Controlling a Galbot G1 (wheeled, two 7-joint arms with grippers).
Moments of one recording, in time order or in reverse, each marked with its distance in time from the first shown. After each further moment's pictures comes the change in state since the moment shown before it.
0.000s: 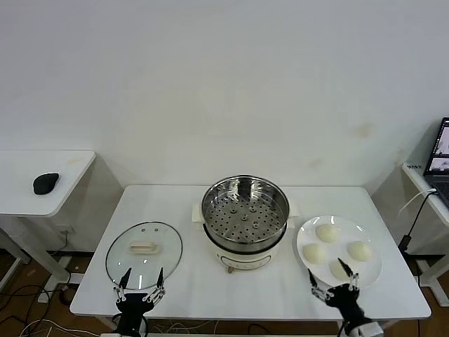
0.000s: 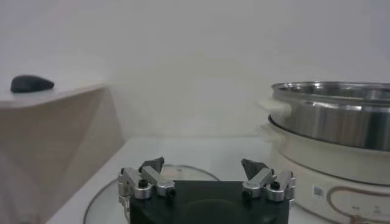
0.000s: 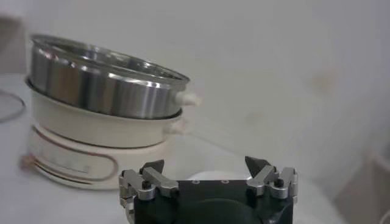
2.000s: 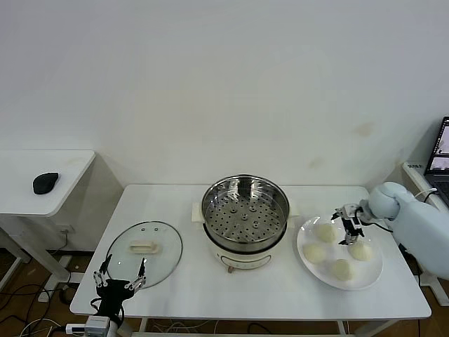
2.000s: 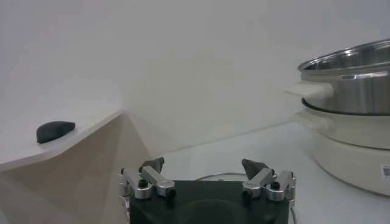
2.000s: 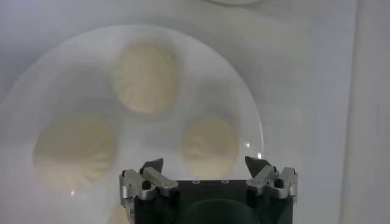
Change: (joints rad) left arm -0.048 0.076 -0.085 0.020 0.092 0.090 -0.011; right arm 1.475 -0.343 -1.336 -0.924 -0.138 -0.033 -0.826
